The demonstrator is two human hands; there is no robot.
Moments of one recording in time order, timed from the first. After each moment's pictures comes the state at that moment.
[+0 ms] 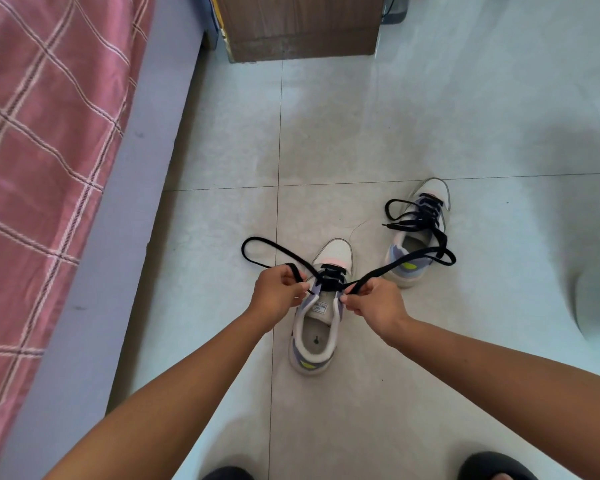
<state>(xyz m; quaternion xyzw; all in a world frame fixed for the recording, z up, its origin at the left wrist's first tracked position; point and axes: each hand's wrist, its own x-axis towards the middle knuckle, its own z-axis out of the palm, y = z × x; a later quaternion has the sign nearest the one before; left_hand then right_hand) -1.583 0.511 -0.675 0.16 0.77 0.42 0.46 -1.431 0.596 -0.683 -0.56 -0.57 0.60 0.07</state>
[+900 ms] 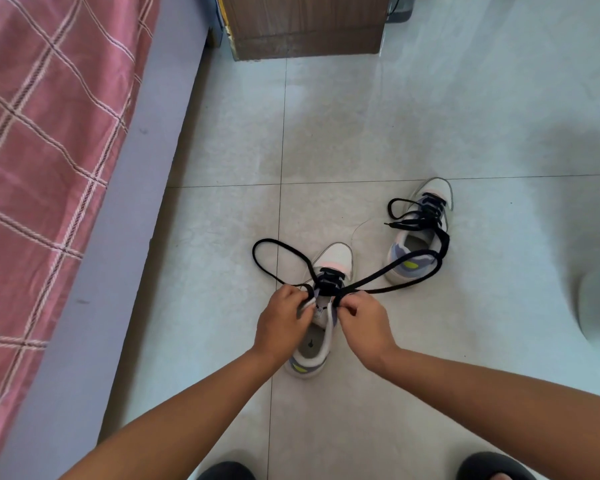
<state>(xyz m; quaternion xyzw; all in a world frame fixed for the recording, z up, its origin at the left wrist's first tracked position) -1.552 0.473 -0.703 0.42 0.84 0.27 0.23 -1.431 0.558 -0.694 -0.49 -0.74 0.45 0.10</state>
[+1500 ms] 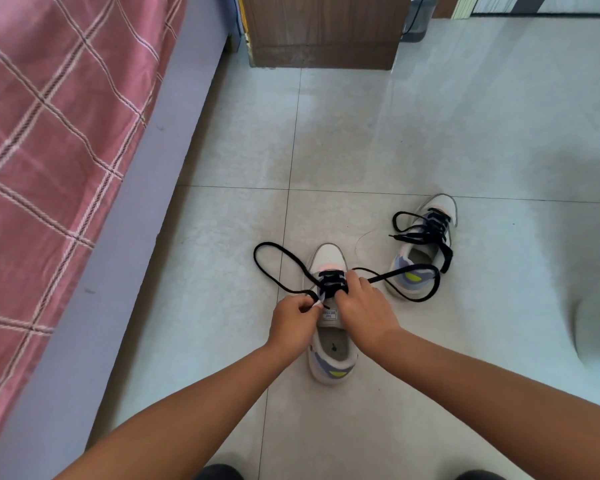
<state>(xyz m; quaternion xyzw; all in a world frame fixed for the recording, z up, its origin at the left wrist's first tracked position) -1.540 0.490 -0.692 0.21 0.81 0.39 0.38 -1.443 0.585 -0.686 -0.26 -0.96 0.07 -0.05</state>
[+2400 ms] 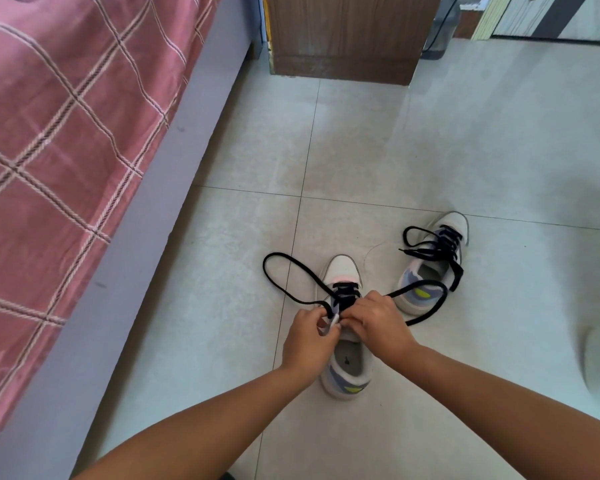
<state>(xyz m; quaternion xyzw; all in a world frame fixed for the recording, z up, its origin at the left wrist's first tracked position) -1.520 0.488 -0.696 0.25 0.84 0.35 0.34 -1.429 0.611 -0.717 -0.15 -0.97 0.18 0.12</state>
